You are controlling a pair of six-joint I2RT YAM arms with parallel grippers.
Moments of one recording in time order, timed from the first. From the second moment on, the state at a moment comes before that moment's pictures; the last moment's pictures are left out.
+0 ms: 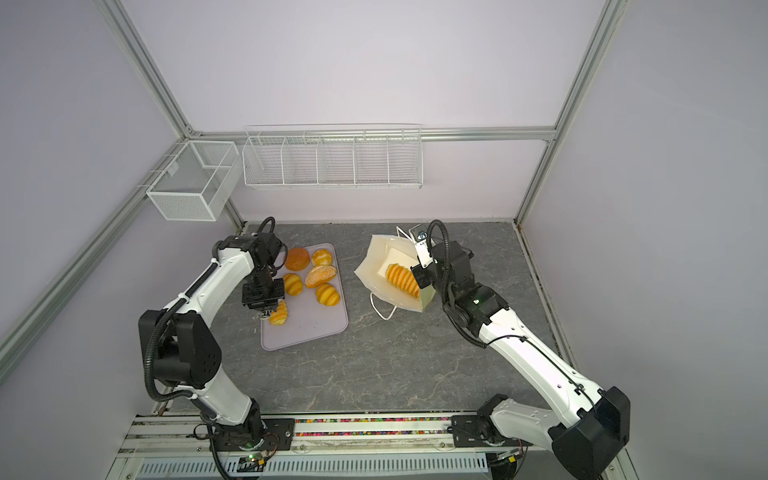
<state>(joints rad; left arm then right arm) -0.17 1.71 1.48 -1.40 -0.10 -0.40 0.61 1.17 1.09 -0.28 0.25 -0.16</state>
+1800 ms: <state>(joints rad) -0.35 1.41 1.49 -1.26 0.15 -0.43 0.44 1.54 1.48 -0.38 0.35 -0.42</state>
